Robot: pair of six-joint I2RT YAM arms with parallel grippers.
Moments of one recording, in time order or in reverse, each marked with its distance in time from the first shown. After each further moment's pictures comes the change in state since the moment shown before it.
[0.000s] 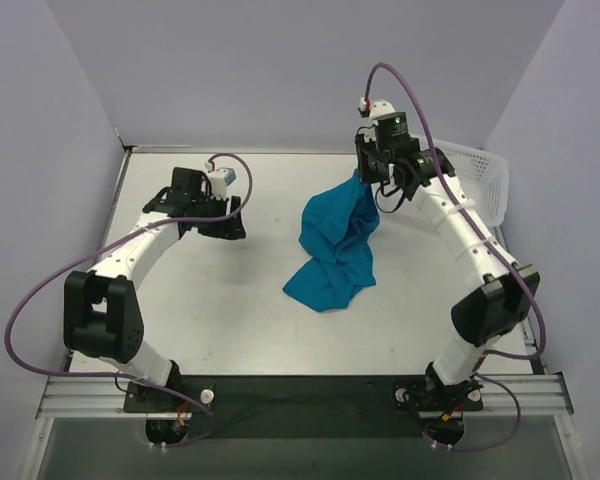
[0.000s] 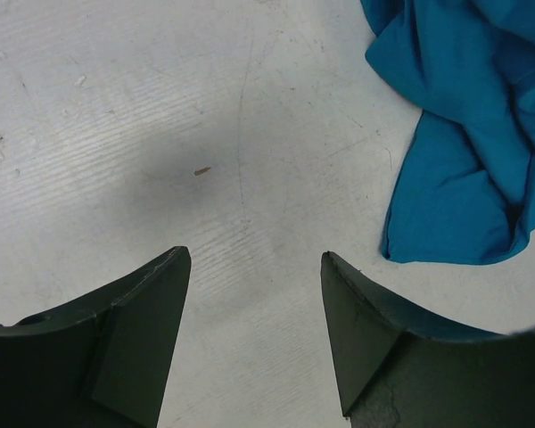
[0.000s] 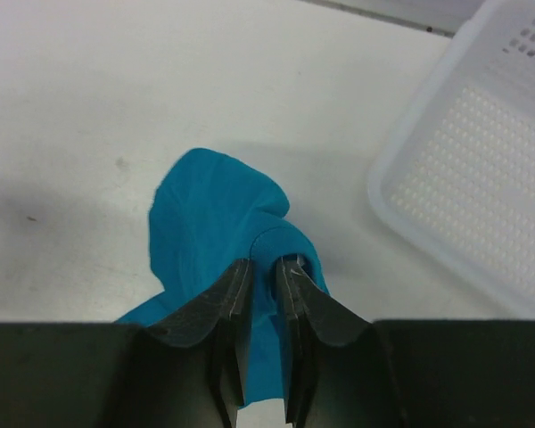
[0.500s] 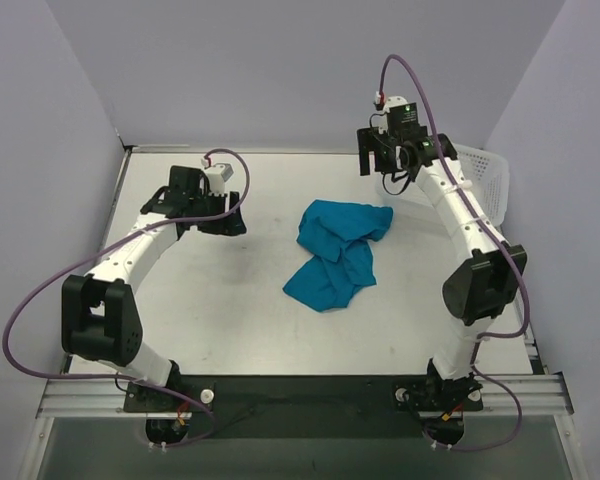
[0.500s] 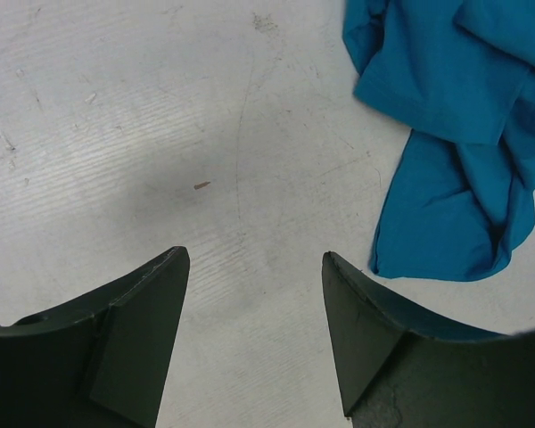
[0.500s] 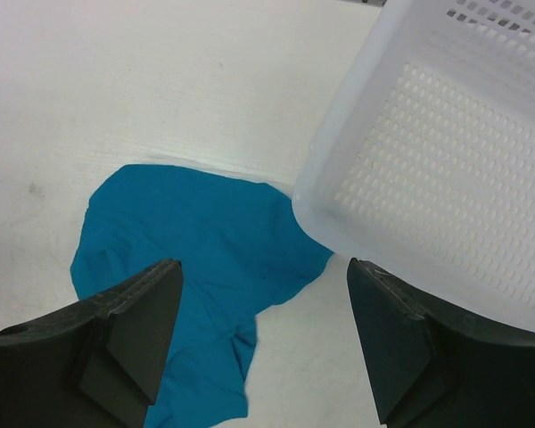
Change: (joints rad) left arm 0.007 -0.018 -0.001 0.035 -0.004 -0.046; right arm -0.135 0.224 0.134 -0.063 0.025 -0.005
